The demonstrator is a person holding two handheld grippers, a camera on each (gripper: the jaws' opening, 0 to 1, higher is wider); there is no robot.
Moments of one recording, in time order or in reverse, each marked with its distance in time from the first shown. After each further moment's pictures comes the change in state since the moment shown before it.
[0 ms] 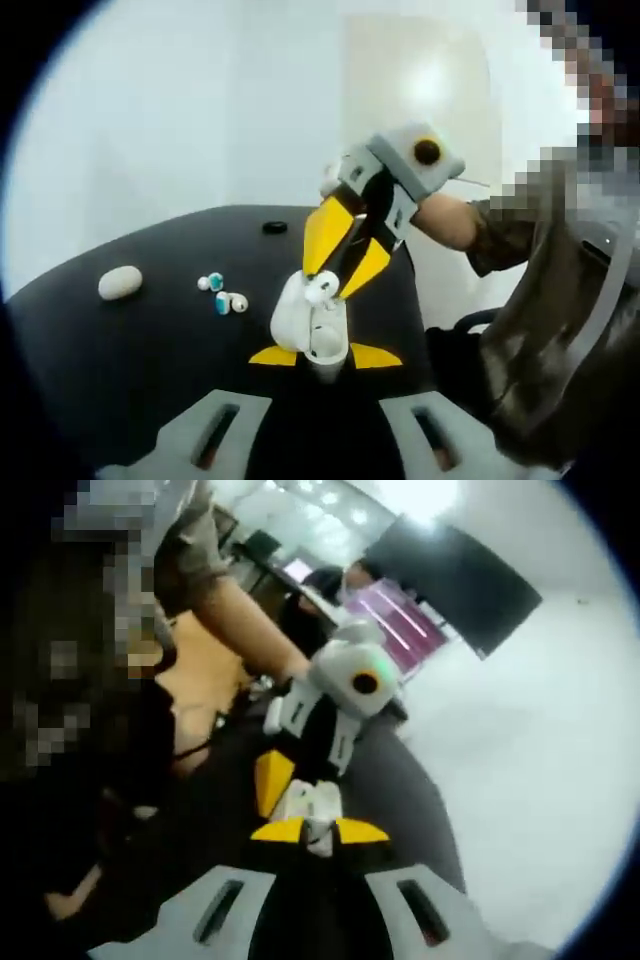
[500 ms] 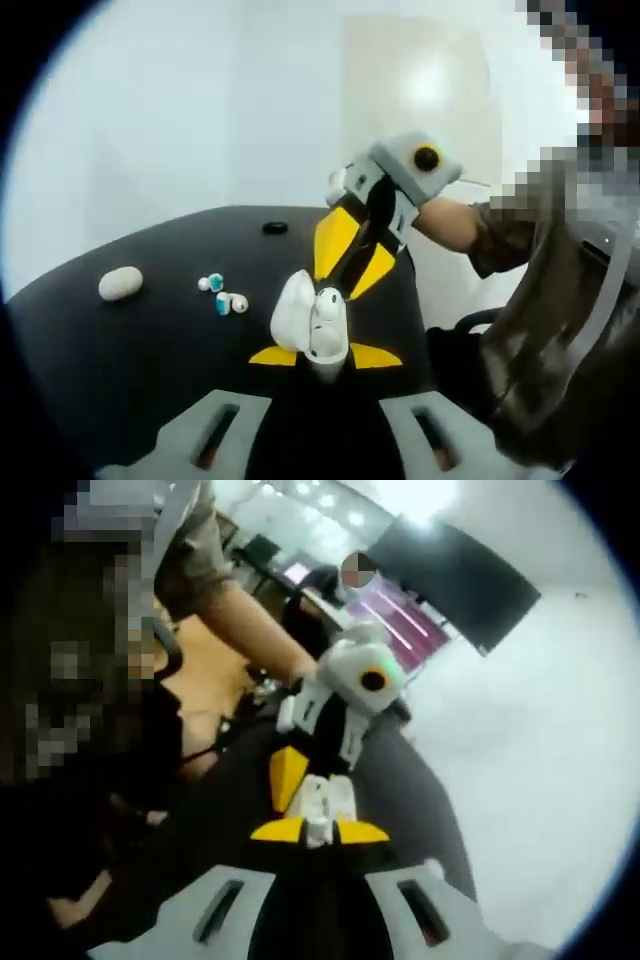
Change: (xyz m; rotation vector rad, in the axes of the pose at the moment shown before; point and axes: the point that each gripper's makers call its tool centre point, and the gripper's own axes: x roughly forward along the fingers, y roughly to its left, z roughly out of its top) left arm 0.002 0.000 0.000 0.001 0.000 0.002; right arm -0.014 0.005 -0.008 0.076 -0.021 -0.006
